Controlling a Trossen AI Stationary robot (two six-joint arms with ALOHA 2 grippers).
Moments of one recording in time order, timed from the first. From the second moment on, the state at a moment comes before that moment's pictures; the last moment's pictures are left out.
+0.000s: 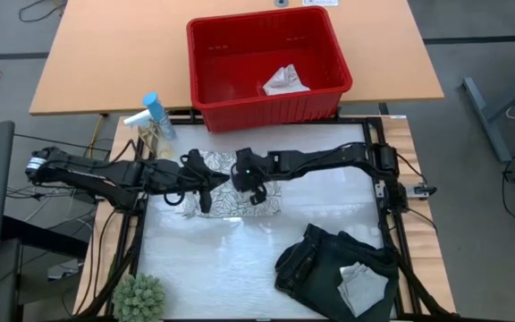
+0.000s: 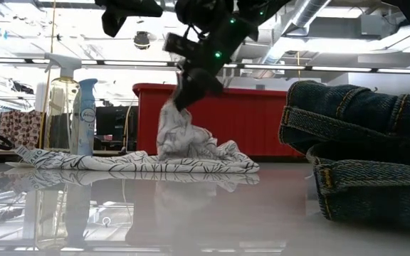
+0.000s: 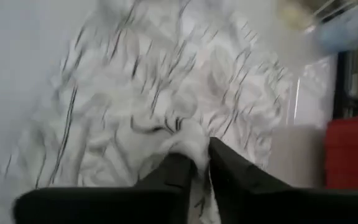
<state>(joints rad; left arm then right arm) -0.12 1.02 0.84 -0.14 -0.38 -0.34 -0.09 2.01 1.59 -0.37 0.12 -0.56</state>
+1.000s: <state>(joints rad) -0.16 0.89 0.84 -0.25 -0.35 -0.35 -0.12 2.02 1.52 -0.56 0.16 -0.56</state>
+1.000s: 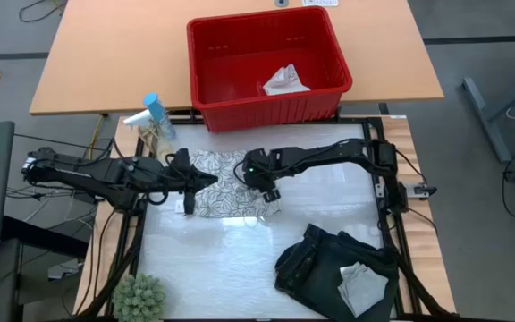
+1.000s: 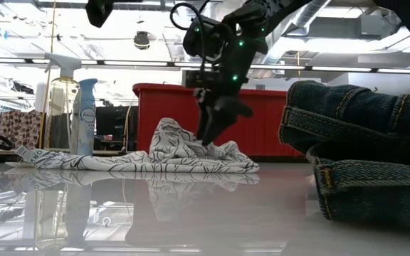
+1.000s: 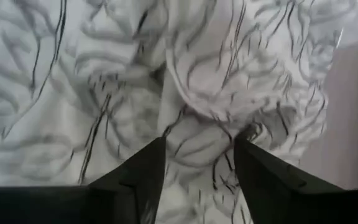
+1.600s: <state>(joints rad) -0.16 0.88 0.84 -0.27 -0.41 -0.34 -0.17 2.01 1.57 -0.25 0.24 -0.60</state>
